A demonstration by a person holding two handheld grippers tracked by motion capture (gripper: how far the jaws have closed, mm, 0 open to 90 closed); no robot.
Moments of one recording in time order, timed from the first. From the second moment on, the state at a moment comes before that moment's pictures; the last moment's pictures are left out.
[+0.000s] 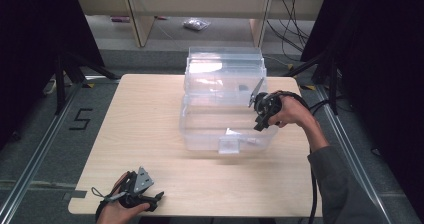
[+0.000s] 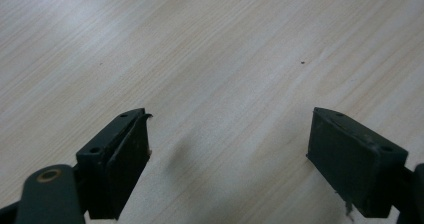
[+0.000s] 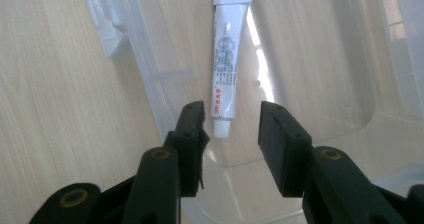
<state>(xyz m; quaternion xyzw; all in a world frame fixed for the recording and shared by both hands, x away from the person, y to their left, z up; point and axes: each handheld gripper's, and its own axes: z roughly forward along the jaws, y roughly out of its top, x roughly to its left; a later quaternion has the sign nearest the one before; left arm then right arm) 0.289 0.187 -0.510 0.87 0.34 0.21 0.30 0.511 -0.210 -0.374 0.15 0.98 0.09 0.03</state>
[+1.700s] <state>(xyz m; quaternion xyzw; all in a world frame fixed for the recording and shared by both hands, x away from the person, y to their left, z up) 0.289 0.188 -0.509 0.87 0.34 0.21 0.30 0.462 -0.257 -0.352 0.27 0.93 0.23 0.07</state>
